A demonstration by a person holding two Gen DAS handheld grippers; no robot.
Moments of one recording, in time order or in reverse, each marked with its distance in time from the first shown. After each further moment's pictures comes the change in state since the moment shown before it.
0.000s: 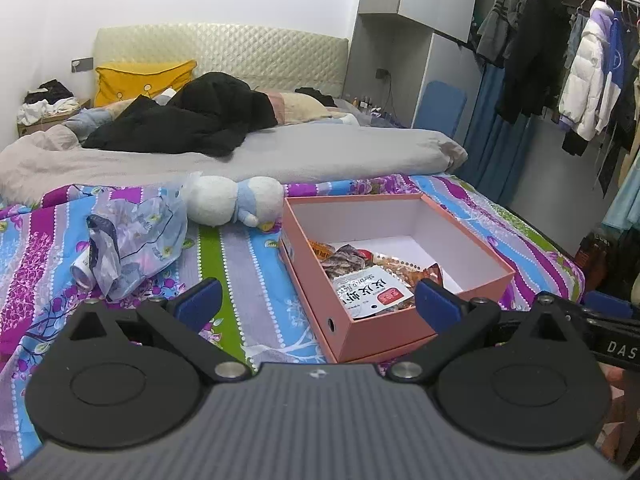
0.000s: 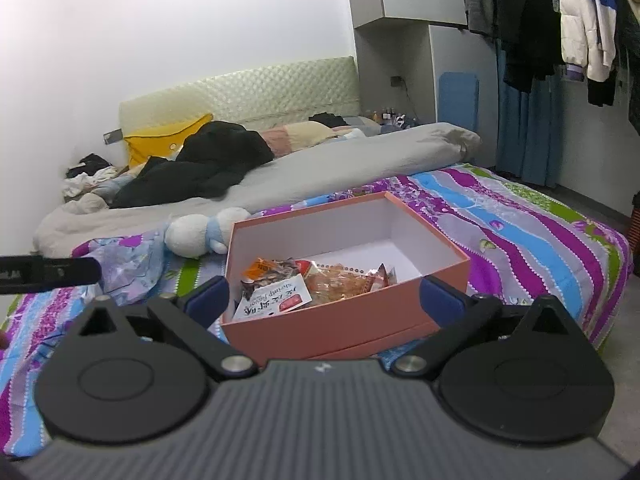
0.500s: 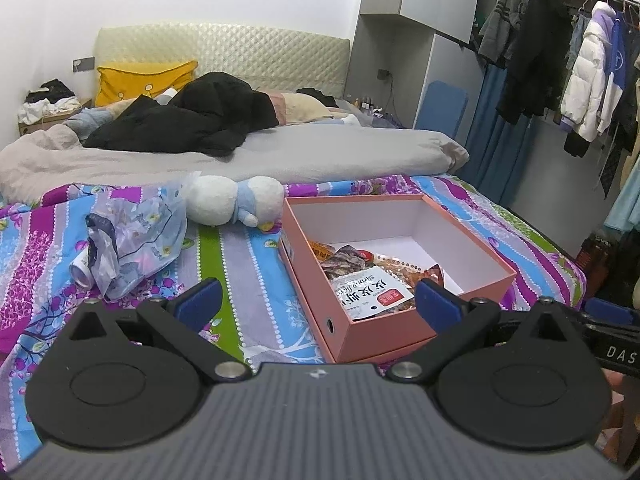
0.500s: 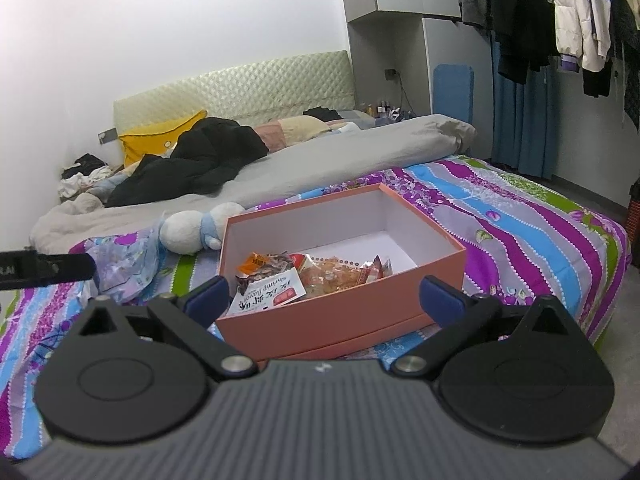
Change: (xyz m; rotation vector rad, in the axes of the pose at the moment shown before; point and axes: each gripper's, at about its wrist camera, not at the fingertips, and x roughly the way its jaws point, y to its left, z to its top) left arm 0.005 -0.004 -0.001 -0.002 -0.004 0.008; right arm 0.001 -0.005 -0.002 0.011 0.014 -0.005
